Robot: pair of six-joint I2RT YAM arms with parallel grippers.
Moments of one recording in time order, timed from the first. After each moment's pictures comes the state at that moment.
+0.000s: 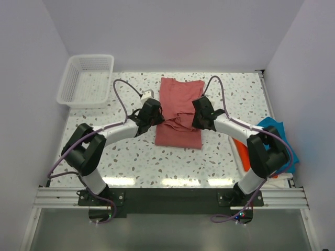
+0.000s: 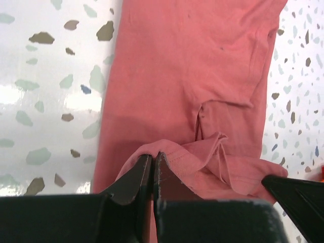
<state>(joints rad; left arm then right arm) -0.64 1.69 0.98 0.04 -0.27 -0.80 0.52 1.63 1.04 -0.37 0.26 0.68</state>
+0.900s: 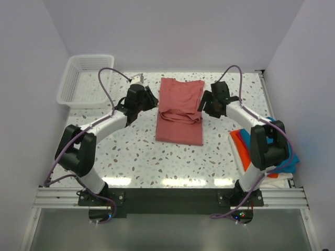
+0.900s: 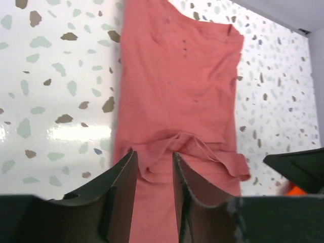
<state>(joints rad) -0.45 1.68 1.09 0.07 -0.08 -0.67 0.26 1.74 1.23 -0.40 0.03 0.60</state>
